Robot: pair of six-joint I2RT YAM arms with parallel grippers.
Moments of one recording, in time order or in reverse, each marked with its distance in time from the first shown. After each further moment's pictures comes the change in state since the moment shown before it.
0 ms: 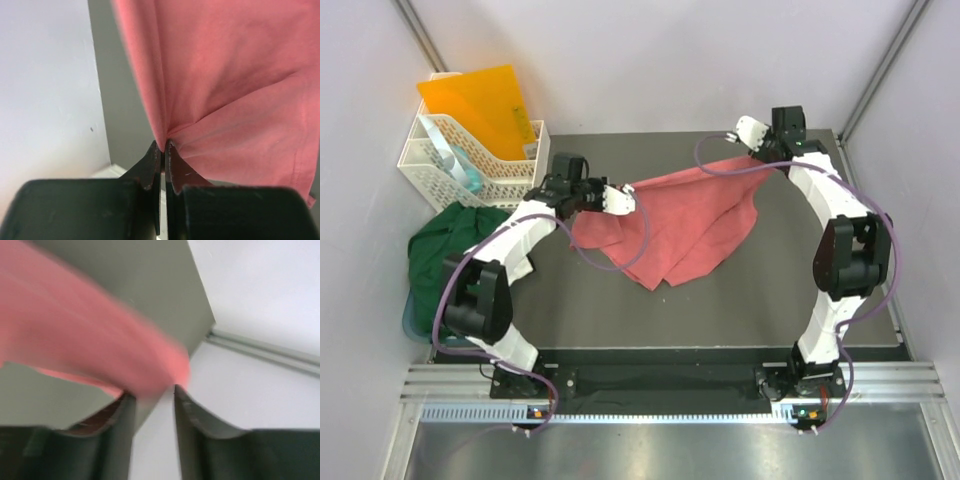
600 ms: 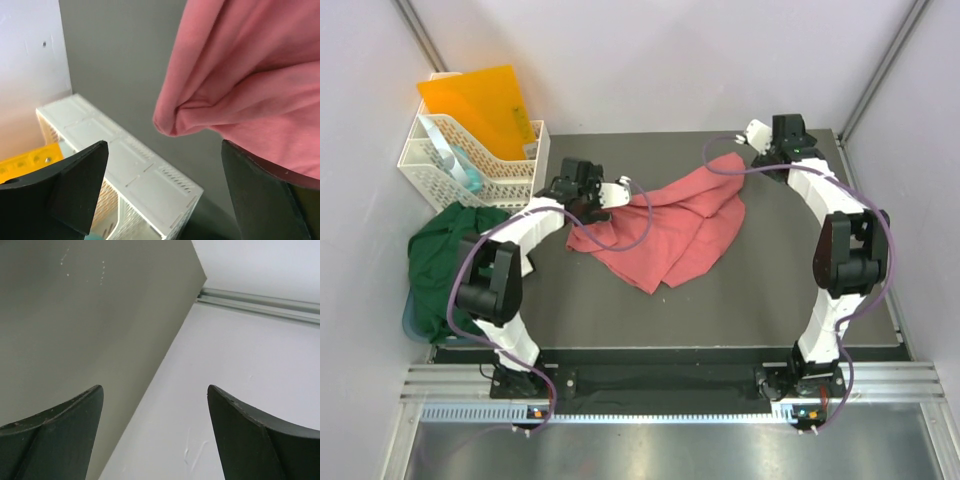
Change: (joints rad) left arm -0.003 0.140 0.005 0.068 -0.378 -0.203; right arm -0.019 0.021 -0.076 0.133 0.215 0.051
